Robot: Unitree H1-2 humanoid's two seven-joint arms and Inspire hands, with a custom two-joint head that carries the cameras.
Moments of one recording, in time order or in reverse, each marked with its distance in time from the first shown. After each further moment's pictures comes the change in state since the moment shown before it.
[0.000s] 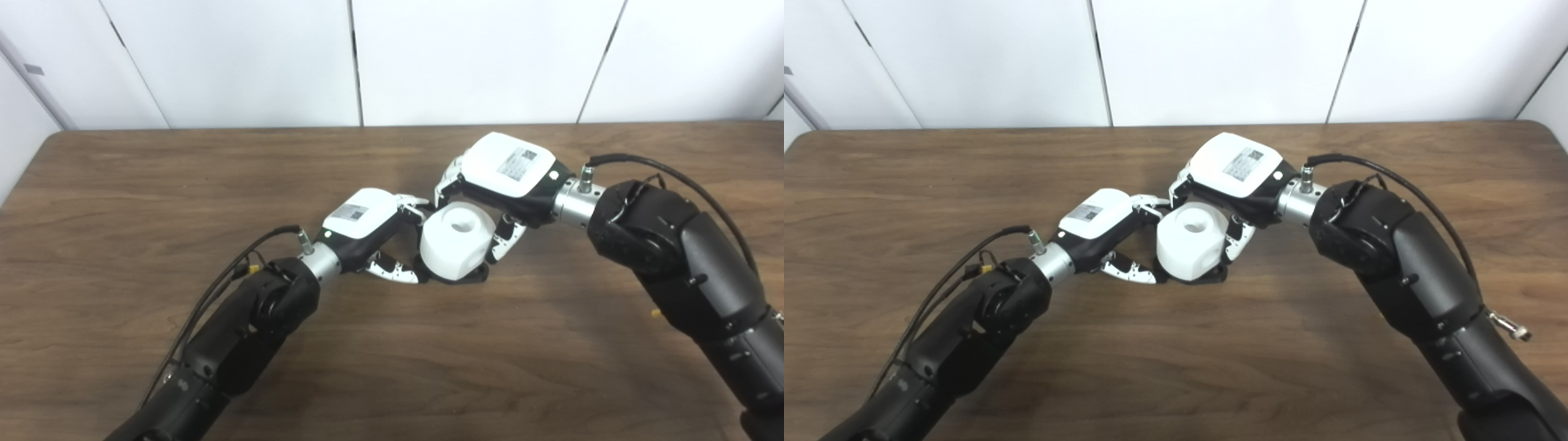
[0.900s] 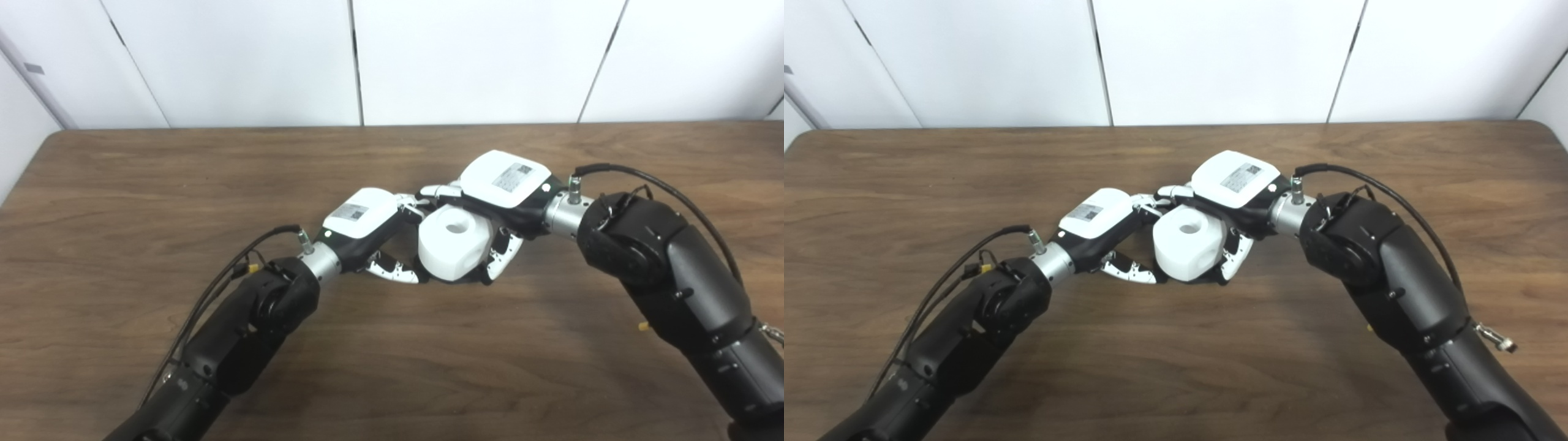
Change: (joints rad) left arm 0.000 0.002 0.000 0.000 -0.003 -0.009 0.000; right arm 0.027 0.033 0.002 -0.024 -0.050 0.120 0.128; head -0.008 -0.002
